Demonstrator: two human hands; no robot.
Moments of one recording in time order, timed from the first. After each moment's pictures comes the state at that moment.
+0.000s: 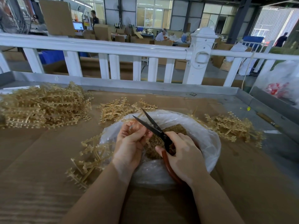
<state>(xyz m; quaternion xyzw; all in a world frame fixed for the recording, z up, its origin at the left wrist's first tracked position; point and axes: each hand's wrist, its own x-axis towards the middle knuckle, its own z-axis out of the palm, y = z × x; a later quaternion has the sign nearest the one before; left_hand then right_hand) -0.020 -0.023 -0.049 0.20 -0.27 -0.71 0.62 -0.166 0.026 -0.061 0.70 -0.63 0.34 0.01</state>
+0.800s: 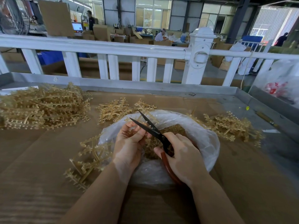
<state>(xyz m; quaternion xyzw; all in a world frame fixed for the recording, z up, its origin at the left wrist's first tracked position) -0.025 -0.019 -0.044 0.24 -0.29 -0.68 0.63 -0.165 0.030 -0.055 0.72 -0.62 0.32 0.01</state>
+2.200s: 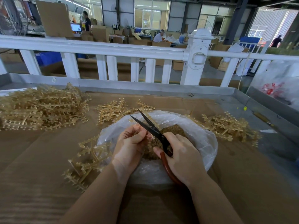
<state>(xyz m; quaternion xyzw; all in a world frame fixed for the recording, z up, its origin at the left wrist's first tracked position) -0.024 -0.021 -0.051 0.23 -0.33 -0.71 0.58 -0.165 0.031 -0.056 0.72 -0.62 0.32 0.04</state>
